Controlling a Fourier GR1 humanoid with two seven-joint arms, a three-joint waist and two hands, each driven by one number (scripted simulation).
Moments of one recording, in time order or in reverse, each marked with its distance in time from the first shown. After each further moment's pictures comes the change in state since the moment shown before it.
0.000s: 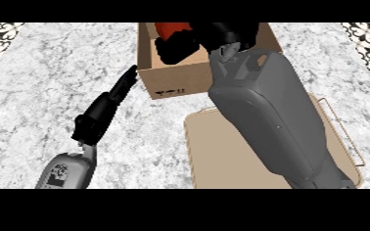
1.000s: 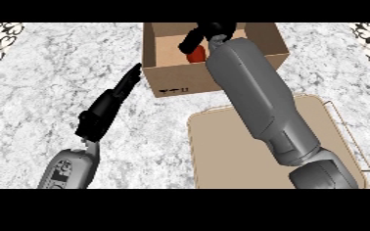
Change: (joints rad) left arm -0.028 -0.018 0.010 0.021 -0.009 -0.030 -0.001; right arm -0.099 0.010 -0.115 0.724 -0.075 -0.316 -0.249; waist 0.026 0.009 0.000
